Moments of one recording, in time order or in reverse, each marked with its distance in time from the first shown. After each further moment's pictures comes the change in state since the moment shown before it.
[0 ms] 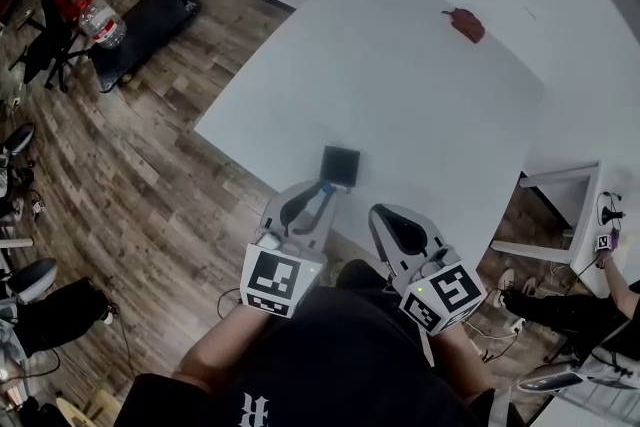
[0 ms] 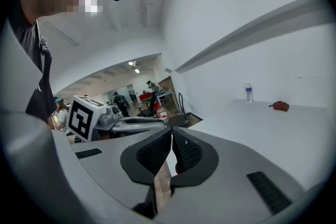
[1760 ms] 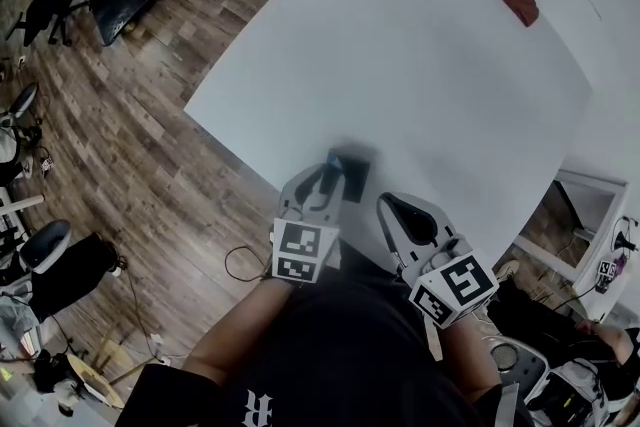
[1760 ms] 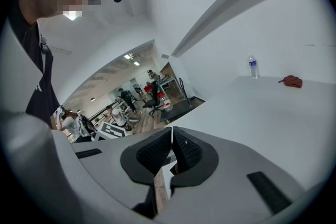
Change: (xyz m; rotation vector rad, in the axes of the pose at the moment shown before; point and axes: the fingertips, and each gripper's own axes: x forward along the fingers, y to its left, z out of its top) left arm 0.114 0.057 -0.135 -0.178 0.318 0.165; right arm 0.074 -0.089 -0.029 0.136 0.177 0.095
